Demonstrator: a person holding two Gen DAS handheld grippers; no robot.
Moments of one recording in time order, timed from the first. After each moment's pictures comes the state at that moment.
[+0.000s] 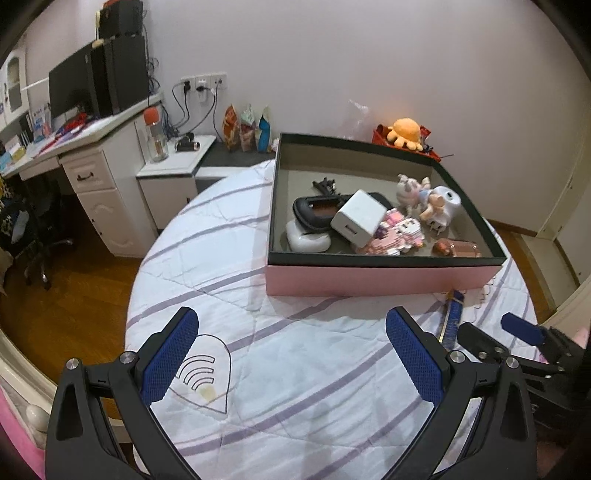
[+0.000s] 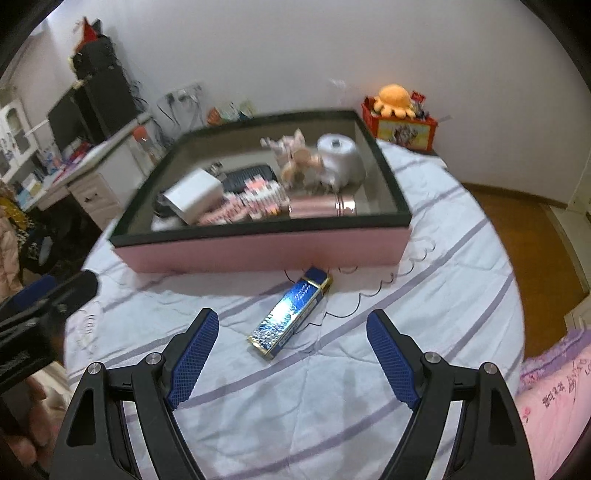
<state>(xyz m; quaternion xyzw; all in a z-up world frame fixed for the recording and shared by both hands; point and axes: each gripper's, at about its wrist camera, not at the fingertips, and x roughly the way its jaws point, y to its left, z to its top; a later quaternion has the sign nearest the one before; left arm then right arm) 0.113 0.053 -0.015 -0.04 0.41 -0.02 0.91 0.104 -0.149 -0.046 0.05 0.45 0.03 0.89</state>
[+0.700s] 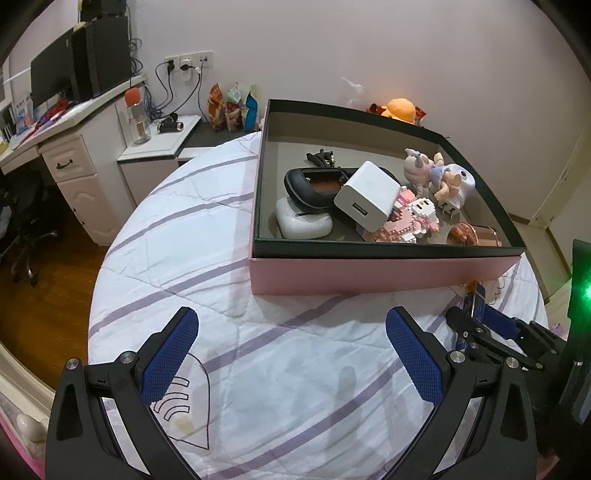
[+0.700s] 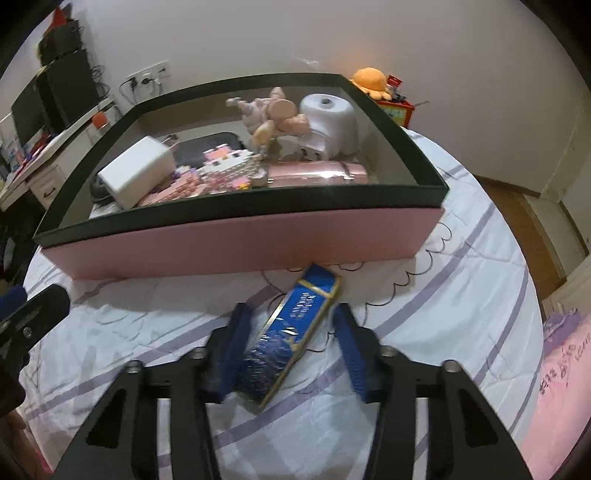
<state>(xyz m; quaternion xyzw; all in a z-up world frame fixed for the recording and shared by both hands) 0.145 0.048 -0.049 -0.04 0.44 -0.05 0.90 0.135 -0.134 -0.083 0.02 0.47 -0.03 0.88</state>
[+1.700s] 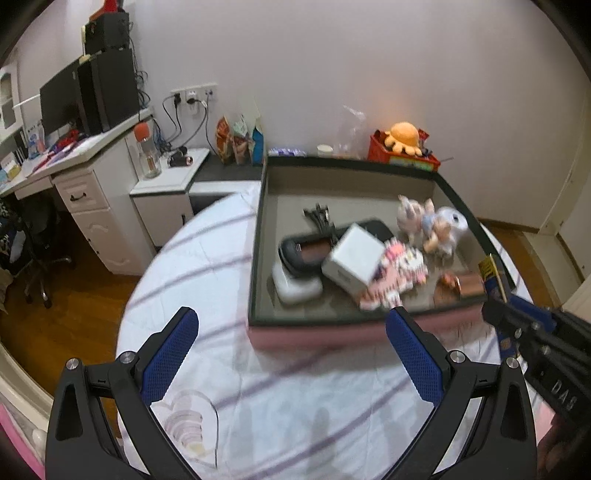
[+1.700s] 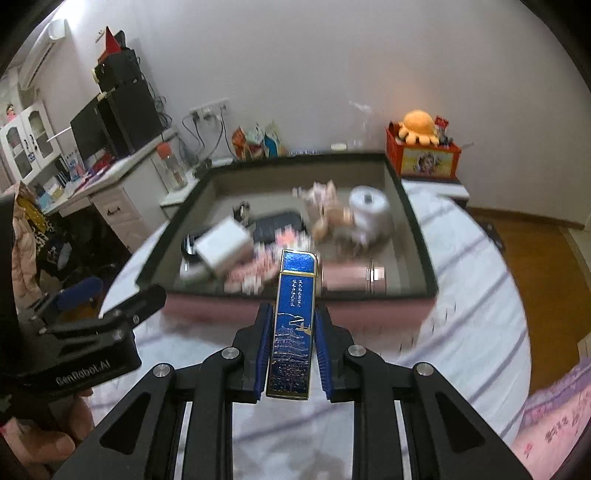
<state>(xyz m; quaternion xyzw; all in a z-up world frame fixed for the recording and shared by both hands) 0.159 0.038 -0.001 -0.02 0.39 -0.02 0.92 0.129 -0.148 -0.005 0.05 0.40 0.09 0.91</state>
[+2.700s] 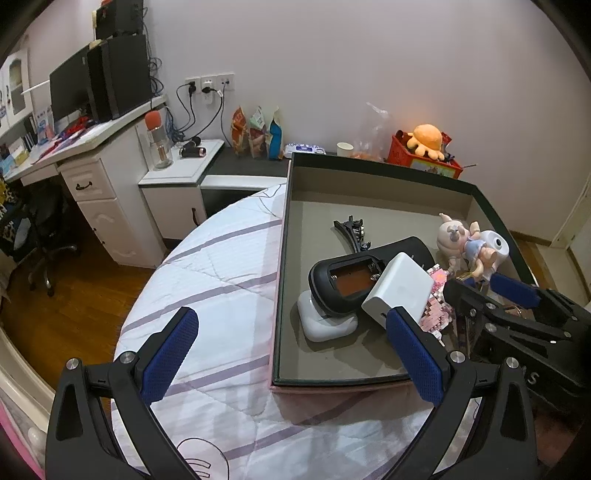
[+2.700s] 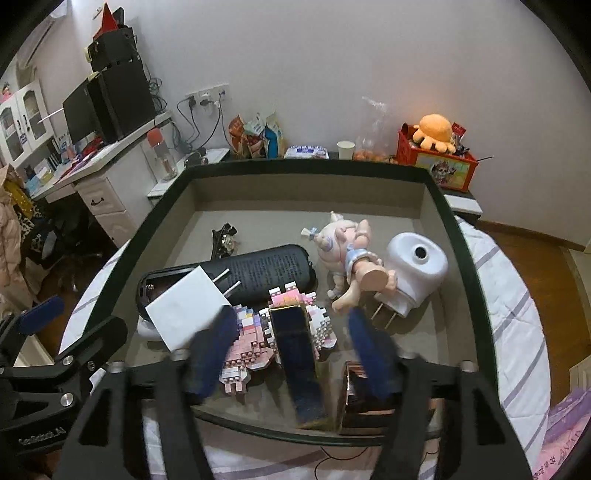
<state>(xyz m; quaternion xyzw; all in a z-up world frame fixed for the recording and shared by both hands) 0.201 0.053 -0.022 -0.04 0.41 0.00 0.91 0.218 -0.121 -0.036 0.01 0.42 0.09 0.90</state>
